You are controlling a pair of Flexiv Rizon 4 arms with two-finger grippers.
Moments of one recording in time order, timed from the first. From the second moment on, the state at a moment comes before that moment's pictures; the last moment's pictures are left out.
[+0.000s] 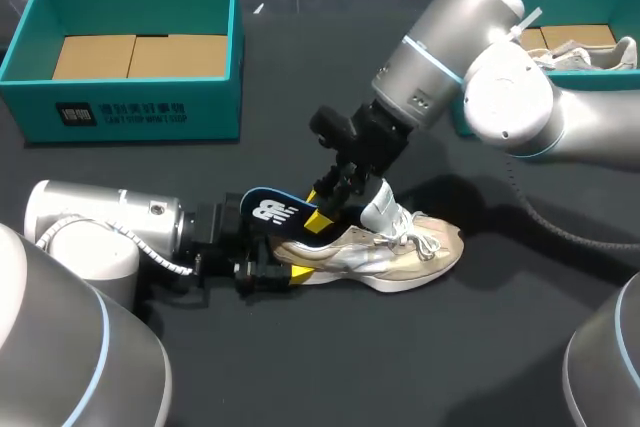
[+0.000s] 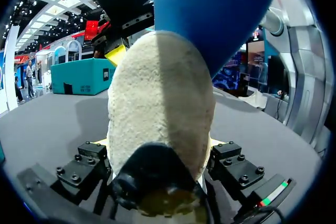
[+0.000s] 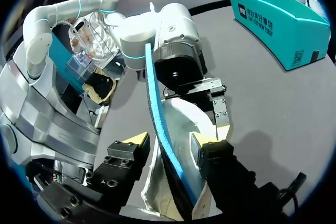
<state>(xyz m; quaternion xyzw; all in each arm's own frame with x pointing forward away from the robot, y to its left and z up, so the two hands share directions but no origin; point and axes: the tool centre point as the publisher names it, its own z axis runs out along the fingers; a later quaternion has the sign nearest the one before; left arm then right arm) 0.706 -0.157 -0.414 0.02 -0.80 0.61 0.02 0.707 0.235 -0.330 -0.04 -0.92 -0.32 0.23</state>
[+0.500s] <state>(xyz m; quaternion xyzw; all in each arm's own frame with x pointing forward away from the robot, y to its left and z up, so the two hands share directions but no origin) 0.706 -0.157 -0.414 0.02 -0.80 0.61 0.02 0.706 0.248 -0.328 -0.03 -0.92 -0.32 0.23</state>
